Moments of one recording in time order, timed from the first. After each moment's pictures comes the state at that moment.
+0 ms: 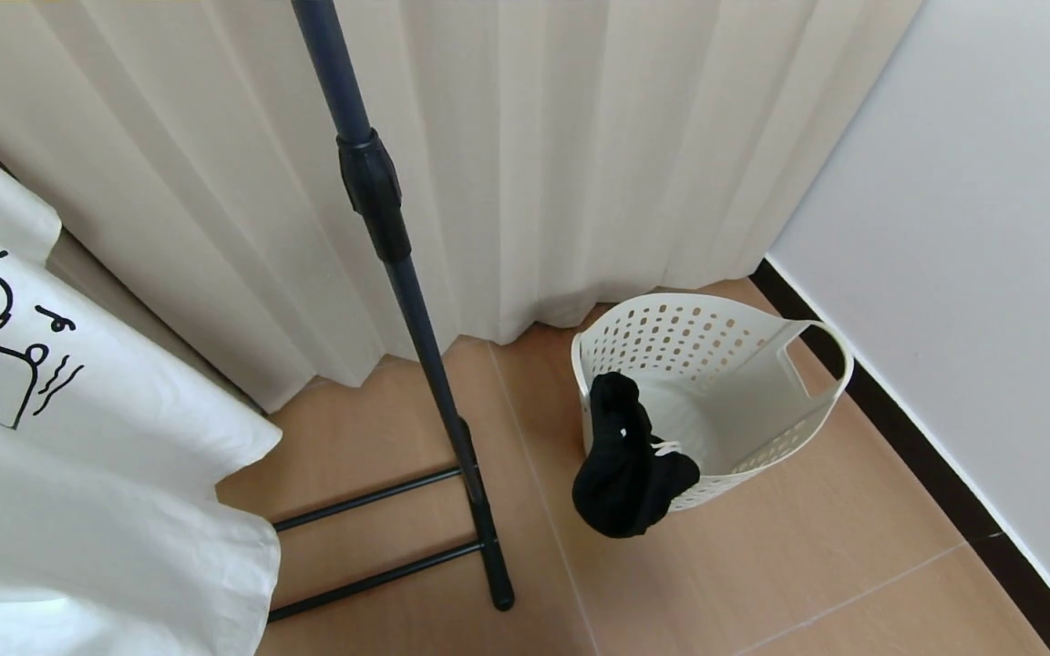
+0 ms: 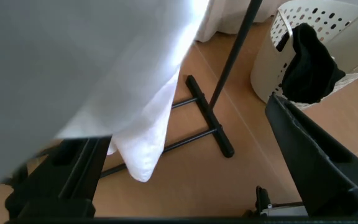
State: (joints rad) left arm -0.01 0.00 -0.01 0.03 -0.09 0.00; right arm 0.01 0.00 -0.06 0.14 0.00 0.05
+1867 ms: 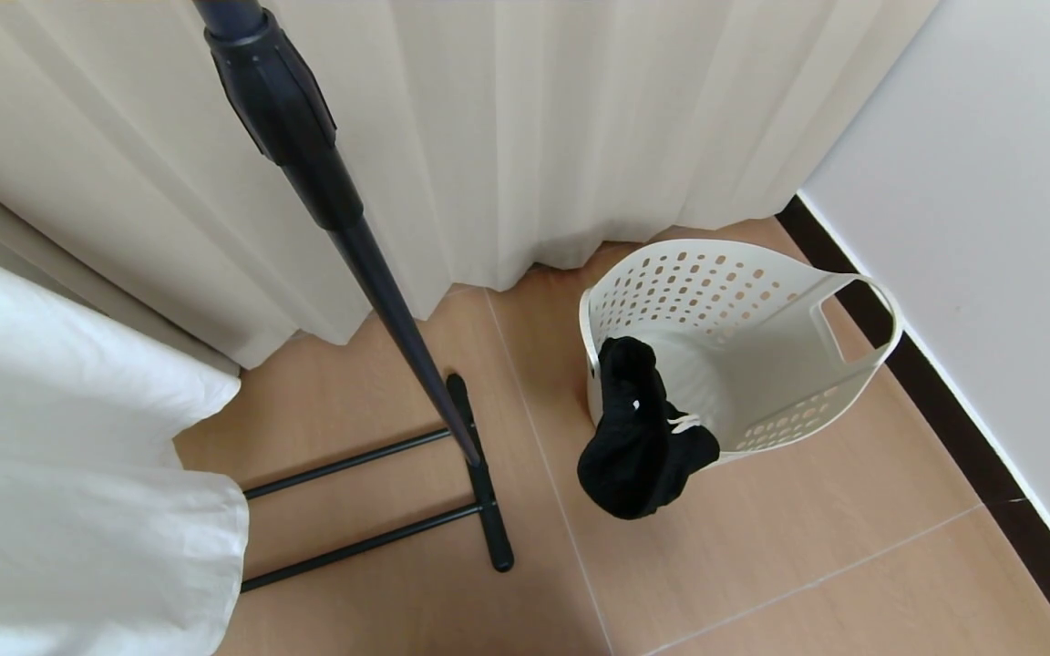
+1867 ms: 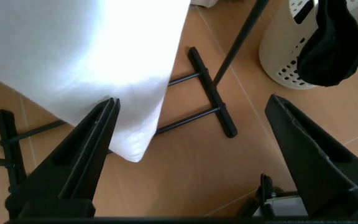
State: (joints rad) left arm -0.01 0.00 -0.01 0.03 -0.09 0.00; right arm 0.26 0.51 -0.22 0.10 0.02 -0.21
